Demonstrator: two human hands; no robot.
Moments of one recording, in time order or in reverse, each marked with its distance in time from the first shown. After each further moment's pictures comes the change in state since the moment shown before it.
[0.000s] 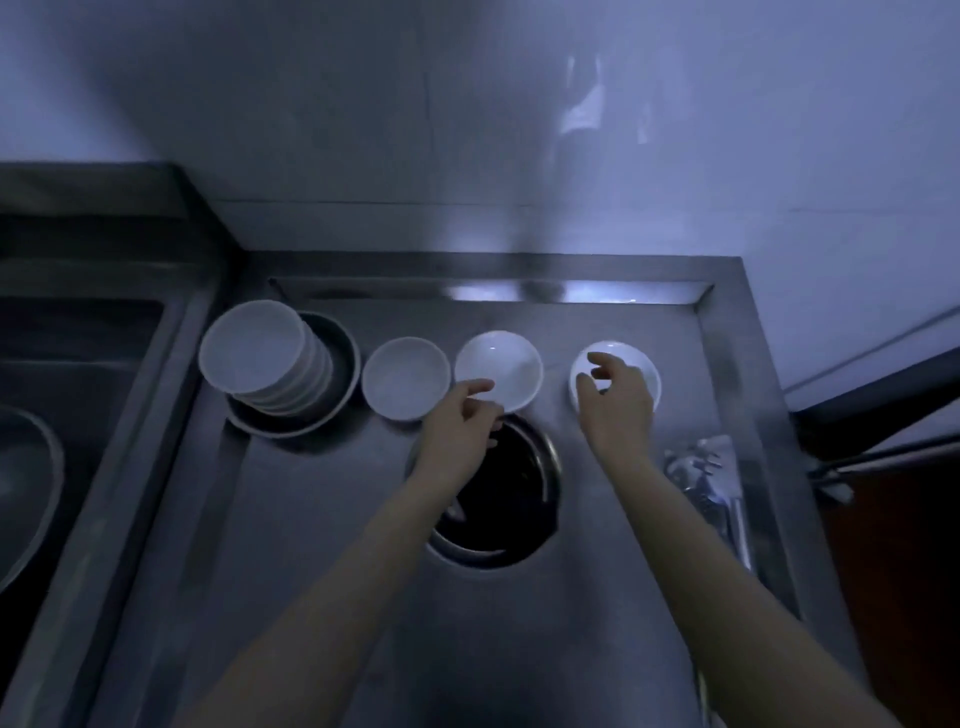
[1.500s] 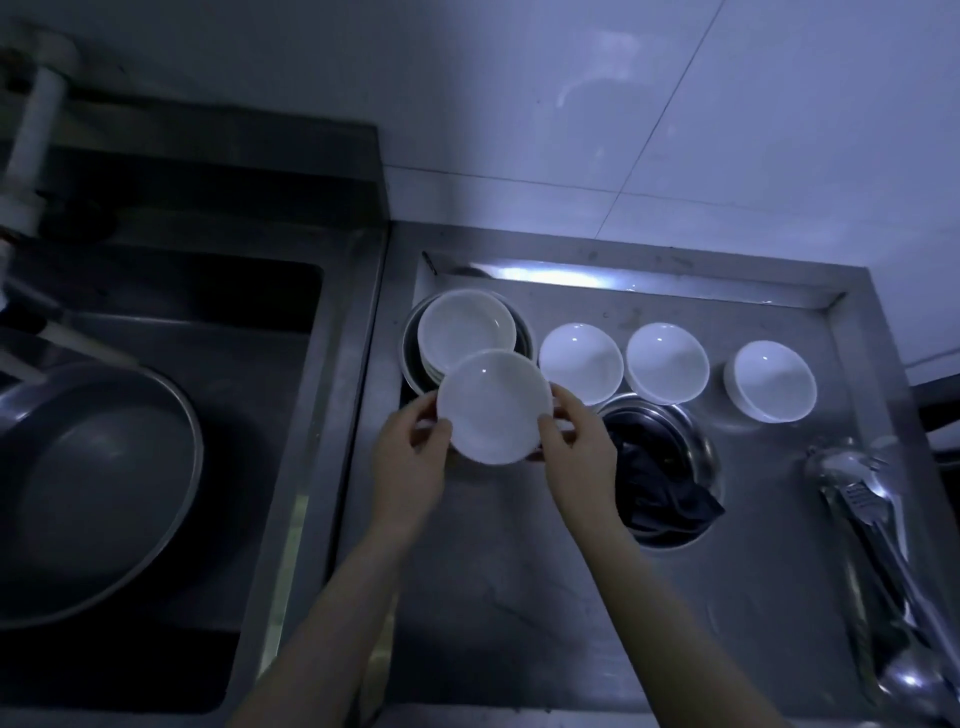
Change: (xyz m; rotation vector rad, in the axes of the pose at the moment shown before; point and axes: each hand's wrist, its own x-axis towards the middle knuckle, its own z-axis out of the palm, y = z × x) left_hand -0.030 -0.073 -0.264 -0.046 0.227 0.070; right_hand -0.165 -0.116 0.201 0.226 -0.078 0.011
